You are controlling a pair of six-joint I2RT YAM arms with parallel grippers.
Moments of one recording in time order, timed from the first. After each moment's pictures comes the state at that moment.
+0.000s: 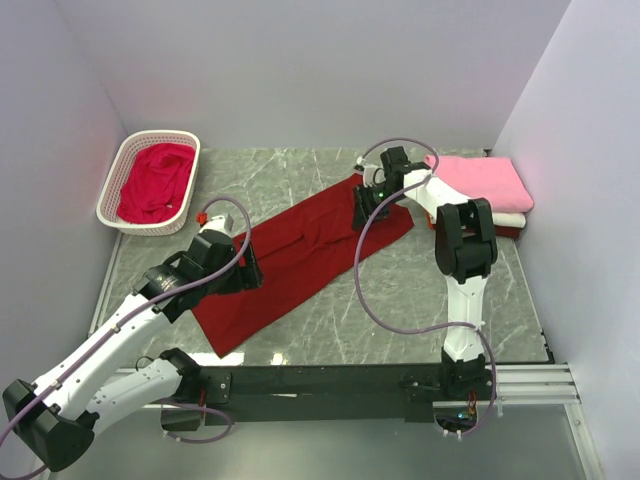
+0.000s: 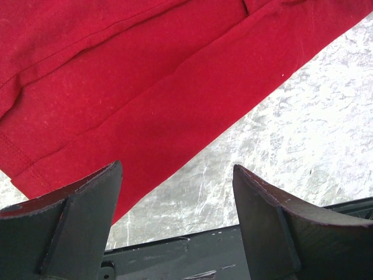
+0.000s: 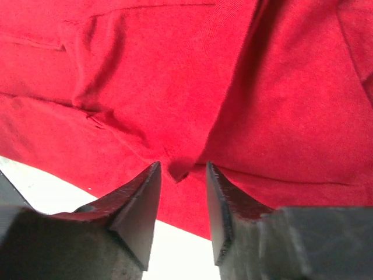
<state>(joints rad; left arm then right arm) -0.61 0.88 0.85 -0.77 -0.17 -0.69 0.23 2.16 1.69 -0.72 -0.59 -0.11</state>
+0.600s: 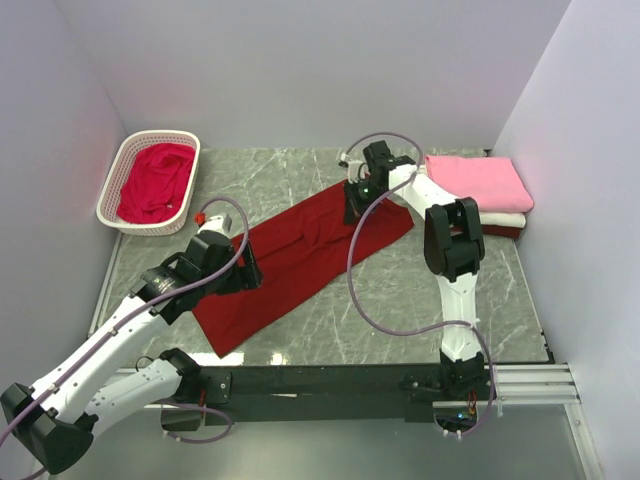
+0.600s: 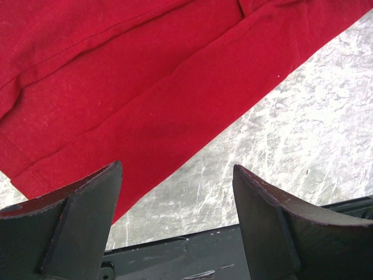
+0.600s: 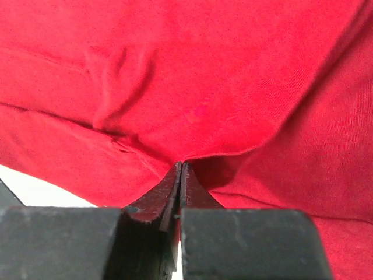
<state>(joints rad) -0.61 0.86 0.85 -0.77 -0.17 -0.69 0.31 2.22 1.82 -0.78 -0.54 -0.09</state>
